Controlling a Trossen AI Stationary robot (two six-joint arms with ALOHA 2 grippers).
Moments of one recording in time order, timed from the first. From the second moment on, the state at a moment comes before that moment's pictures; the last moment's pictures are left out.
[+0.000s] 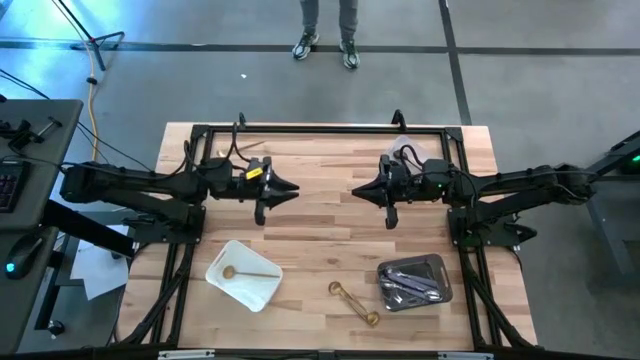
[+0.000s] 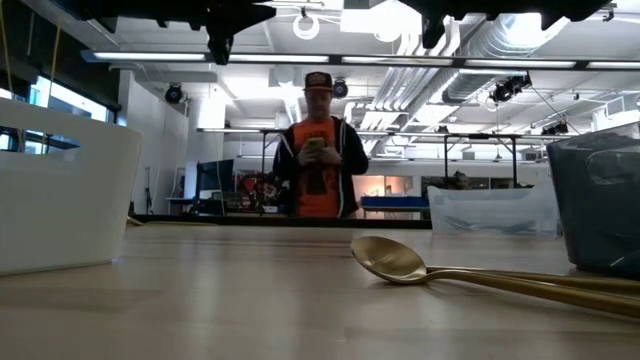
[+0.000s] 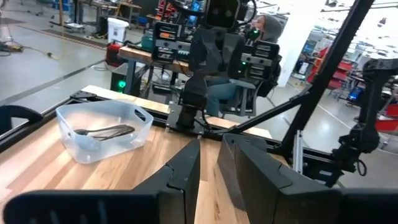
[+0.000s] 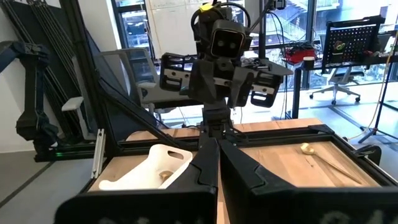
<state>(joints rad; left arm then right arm) 0.06 1.03 0.60 0.39 0.07 -0.26 -0.03 1.08 0.66 0.44 -0.09 0.09</state>
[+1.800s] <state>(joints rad) 0.06 1.03 0.60 0.39 0.14 -0.27 0.46 1.96 1.69 -0.81 -0.22 0.88</state>
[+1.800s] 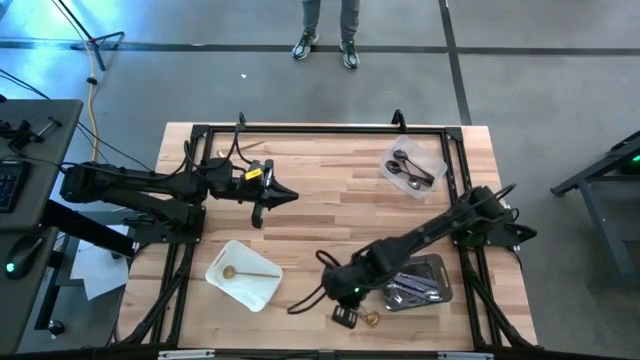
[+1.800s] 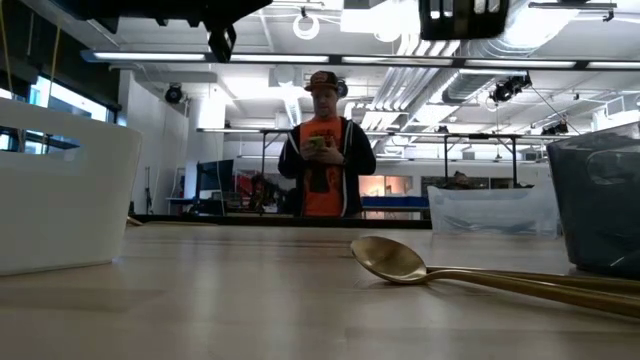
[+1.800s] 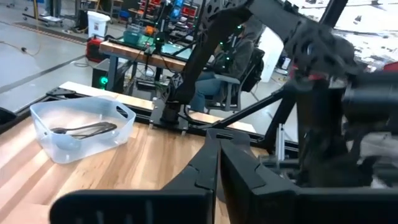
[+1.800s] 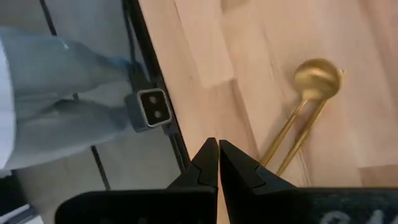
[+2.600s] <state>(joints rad) 0.07 1.03 0.60 0.36 0.11 -0.29 0.47 2.05 1.69 -0.94 -0.12 1.06</state>
